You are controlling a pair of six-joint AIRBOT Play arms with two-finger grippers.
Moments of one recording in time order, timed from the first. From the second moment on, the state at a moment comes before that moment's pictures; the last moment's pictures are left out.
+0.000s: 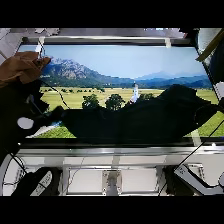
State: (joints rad) left arm 0.11 -0.85 0.52 0.92 -0.60 -1.59; right arm -0.87 -1.09 1.17 -1.12 1.35 1.14
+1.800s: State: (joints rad) left arm 0.38 -0.93 0.79 1.25 -1.25 -1.47; right arm -1.19 -0.96 0.89 -1.43 1.26 1.20
